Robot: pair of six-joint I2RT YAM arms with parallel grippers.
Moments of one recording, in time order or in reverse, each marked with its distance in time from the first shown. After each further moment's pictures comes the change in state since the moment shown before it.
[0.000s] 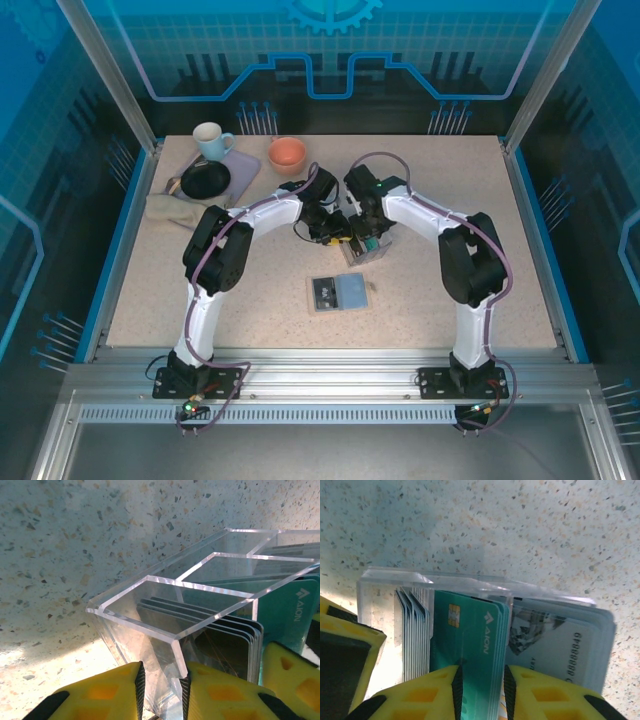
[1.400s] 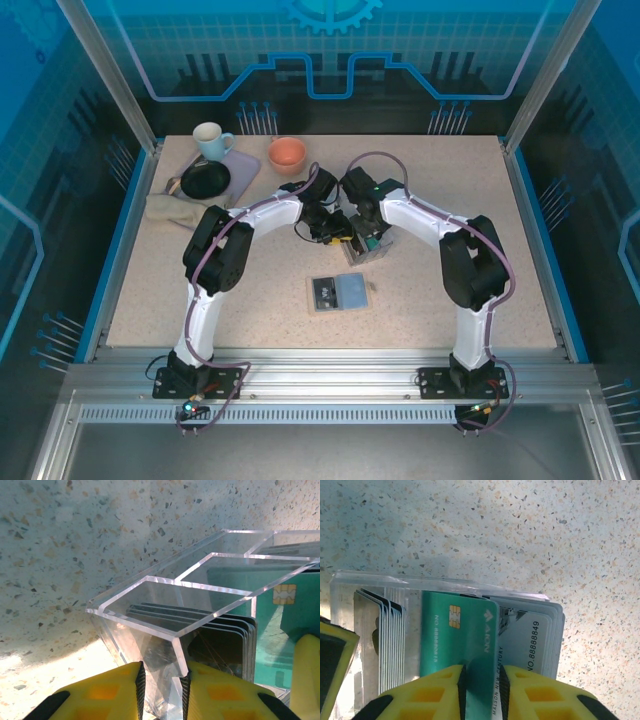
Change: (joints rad) left arm 0.000 0.000 -0.010 0.031 0.001 -0.001; right arm 0.029 -0.031 -0.017 0.012 0.165 -0.014
